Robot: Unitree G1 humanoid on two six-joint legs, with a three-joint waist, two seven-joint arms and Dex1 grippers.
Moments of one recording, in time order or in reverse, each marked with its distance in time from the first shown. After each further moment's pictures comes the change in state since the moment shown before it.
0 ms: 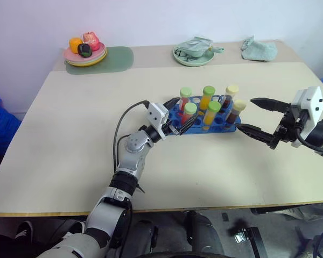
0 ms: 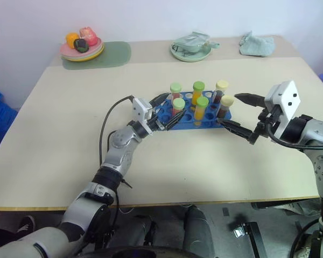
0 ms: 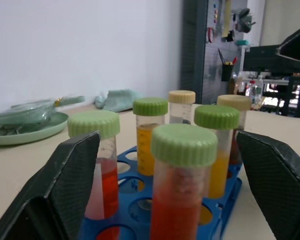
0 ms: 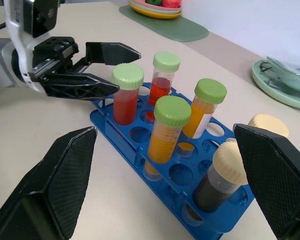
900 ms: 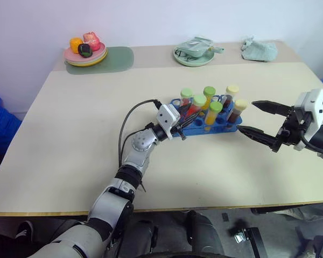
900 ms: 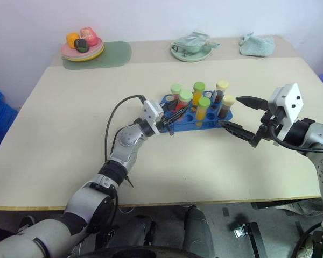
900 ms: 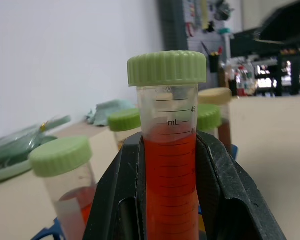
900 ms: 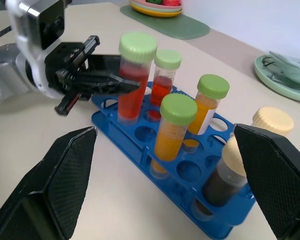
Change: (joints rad) left arm -0.146 -0.015 -0.022 0.274 0.063 -0.222 0.029; right arm 0.037 -0.002 -0.035 -0.024 0.027 0.024 -0.002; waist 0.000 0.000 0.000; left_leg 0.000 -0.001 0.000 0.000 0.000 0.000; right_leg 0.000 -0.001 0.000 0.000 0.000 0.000
